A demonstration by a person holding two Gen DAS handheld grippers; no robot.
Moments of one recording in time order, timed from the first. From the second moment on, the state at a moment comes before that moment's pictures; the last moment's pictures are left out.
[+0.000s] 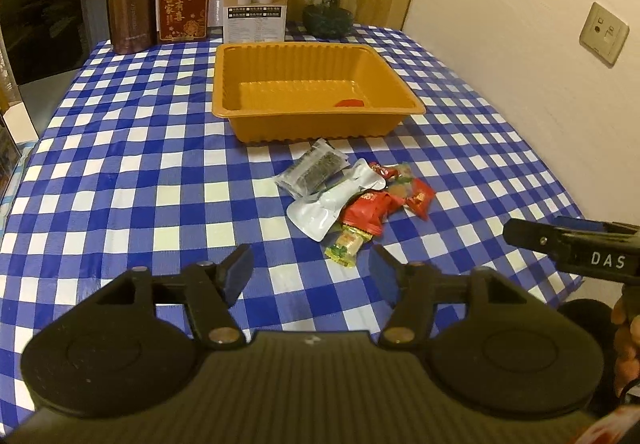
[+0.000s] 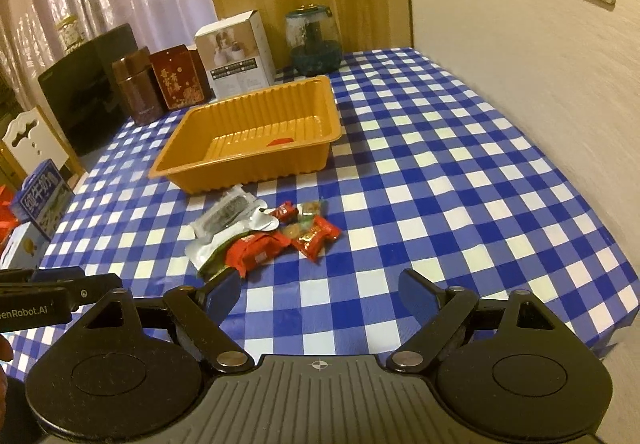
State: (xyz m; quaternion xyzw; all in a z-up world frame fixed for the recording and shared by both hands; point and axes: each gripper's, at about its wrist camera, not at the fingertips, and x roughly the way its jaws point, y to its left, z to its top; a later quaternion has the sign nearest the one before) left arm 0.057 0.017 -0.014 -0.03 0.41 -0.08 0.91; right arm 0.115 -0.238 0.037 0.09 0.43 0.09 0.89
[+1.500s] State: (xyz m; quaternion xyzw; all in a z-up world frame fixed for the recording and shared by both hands) left arm 0.146 -0.037 -0.109 0.06 0.44 -0.21 0.87; right arm 0.179 -0.237 -0.030 0.09 0.48 0.09 0.87
